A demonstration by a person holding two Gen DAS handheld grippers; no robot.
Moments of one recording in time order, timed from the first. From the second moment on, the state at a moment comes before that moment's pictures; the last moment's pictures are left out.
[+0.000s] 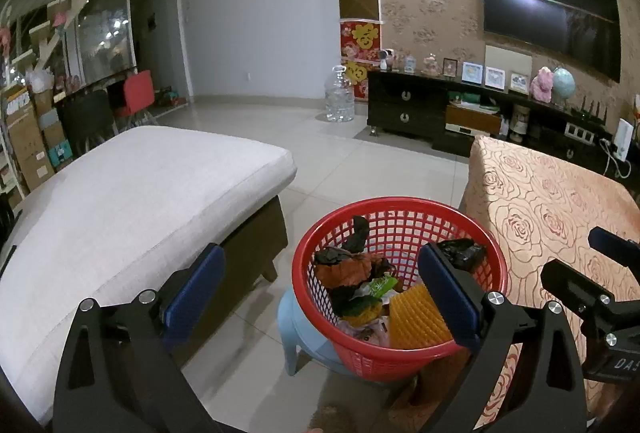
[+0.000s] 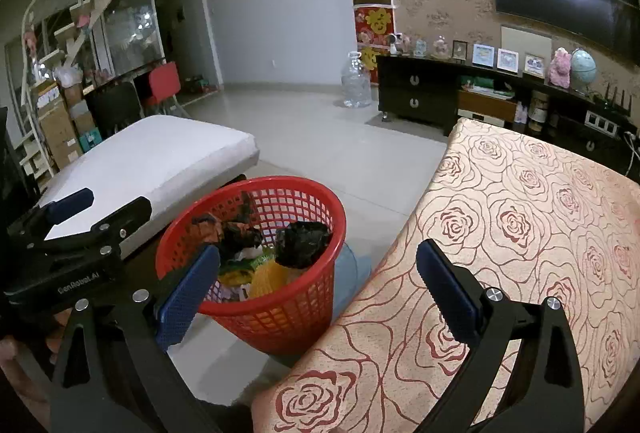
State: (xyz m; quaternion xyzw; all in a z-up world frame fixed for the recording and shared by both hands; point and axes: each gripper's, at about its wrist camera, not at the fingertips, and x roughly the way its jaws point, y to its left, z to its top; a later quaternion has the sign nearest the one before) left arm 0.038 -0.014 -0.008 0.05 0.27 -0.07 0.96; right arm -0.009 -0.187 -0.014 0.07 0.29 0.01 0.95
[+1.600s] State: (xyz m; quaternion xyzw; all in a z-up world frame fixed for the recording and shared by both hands) left arm 0.039 -0.012 -0.008 0.05 0.27 -0.07 0.96; right arm -0.004 -0.180 -0.019 0.07 0.31 0.02 0.95
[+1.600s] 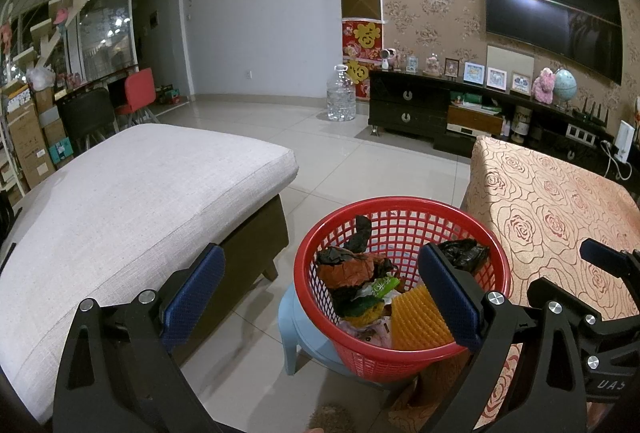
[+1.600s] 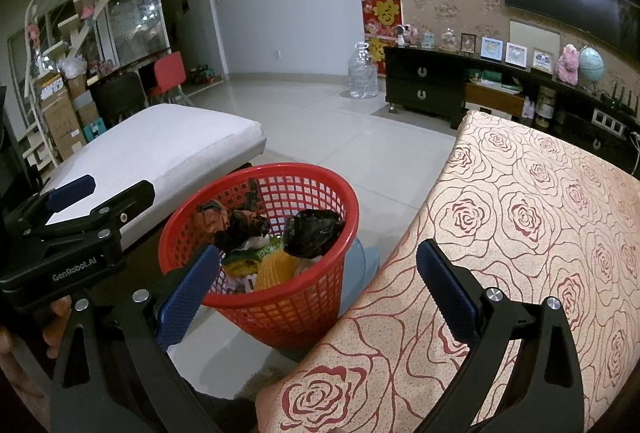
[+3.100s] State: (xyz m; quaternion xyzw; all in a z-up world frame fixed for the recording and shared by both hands) left arm 0.041 -0.009 -0.012 0.05 0.27 -0.07 0.96; right arm -0.004 -0.180 -0.019 0.07 0.31 0.02 0.95
